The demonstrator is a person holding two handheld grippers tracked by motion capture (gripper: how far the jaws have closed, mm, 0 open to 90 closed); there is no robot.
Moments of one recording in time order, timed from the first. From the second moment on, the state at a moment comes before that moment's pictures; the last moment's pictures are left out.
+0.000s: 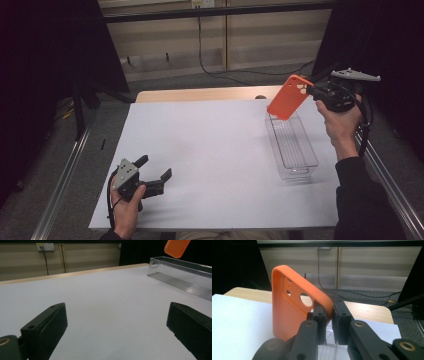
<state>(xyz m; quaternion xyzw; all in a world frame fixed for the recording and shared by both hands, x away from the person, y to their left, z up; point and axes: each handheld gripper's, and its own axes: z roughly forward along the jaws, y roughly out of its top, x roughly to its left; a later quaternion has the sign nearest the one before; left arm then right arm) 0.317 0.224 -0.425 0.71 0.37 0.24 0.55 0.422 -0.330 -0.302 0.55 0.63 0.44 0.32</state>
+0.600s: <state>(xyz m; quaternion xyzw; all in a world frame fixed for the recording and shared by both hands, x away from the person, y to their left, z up) 0.317 0.221 -0.426 0.72 0.36 0.24 0.54 0.447 -0.335 -0.318 0.54 0.65 0.40 0.35</state>
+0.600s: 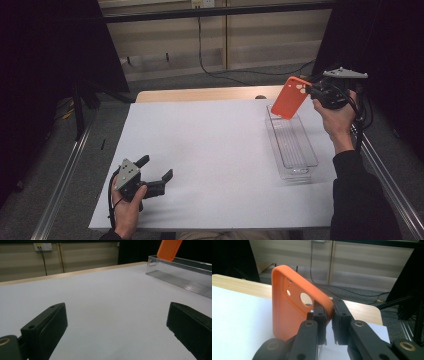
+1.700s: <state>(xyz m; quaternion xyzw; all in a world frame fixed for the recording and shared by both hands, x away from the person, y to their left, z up) 0.318 0.222 -0.427 0.72 0.36 0.24 0.54 0.483 -0.316 -0.341 0.48 0.73 0.33 0.37</state>
